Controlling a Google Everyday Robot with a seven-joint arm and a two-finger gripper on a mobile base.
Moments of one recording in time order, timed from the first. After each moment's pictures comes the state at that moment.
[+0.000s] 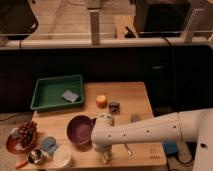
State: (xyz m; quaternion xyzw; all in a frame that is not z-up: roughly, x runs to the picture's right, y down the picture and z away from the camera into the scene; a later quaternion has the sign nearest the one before) arm -0.024 0.322 0.762 -0.24 -0.26 -0.62 0.70
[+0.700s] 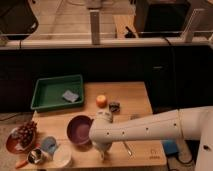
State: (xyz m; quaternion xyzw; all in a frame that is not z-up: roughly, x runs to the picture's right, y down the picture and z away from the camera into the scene) arm -0.019 0.296 0.741 -0.25 -0.23 -0.63 0.70
